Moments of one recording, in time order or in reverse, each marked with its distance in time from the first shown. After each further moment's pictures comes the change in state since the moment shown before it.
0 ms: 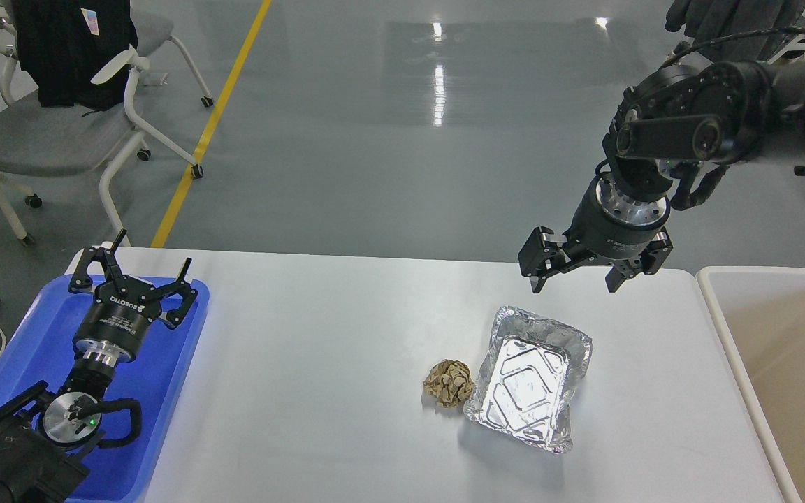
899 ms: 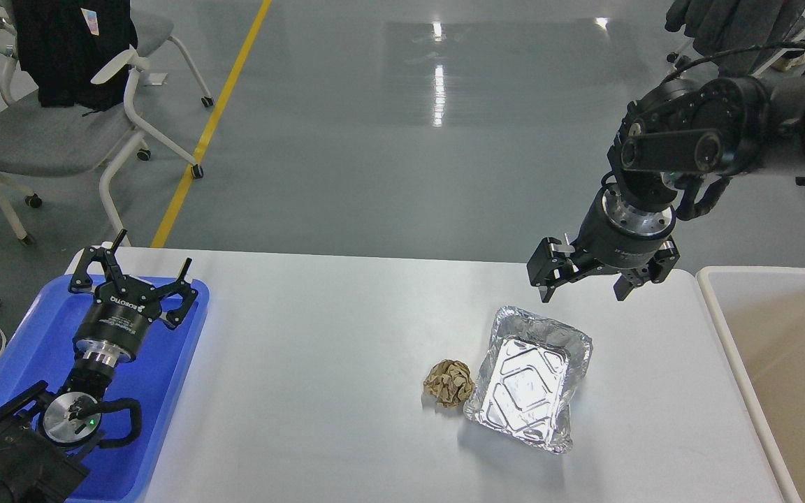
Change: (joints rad) left arm 0.000 0.000 0.000 0.000 0.000 0.000 0.001; right arm -0.044 -0.015 -0.001 -0.009 -0.039 -0.006 0.002
